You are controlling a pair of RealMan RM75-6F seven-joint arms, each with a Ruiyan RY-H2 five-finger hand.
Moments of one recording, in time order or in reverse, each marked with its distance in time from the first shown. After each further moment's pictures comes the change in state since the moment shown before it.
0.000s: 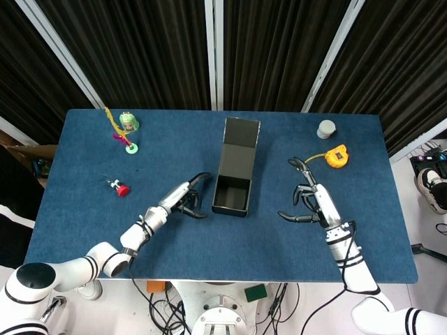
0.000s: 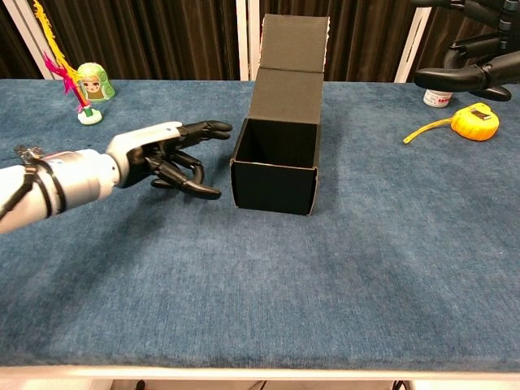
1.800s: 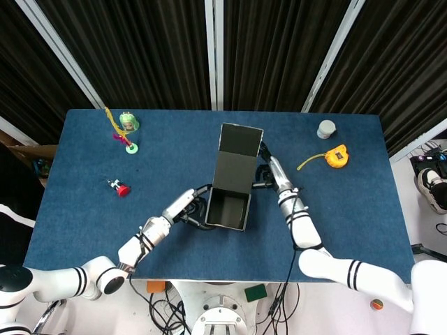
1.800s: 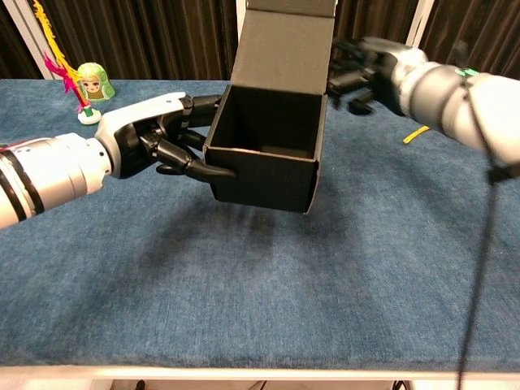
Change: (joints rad) left arm 0.058 0.128 -0.010 -0.367 -0.019 0.135 0.139; right arm 0.347 -0.263 0.281 0.184 0.694 -0.386 -0.346
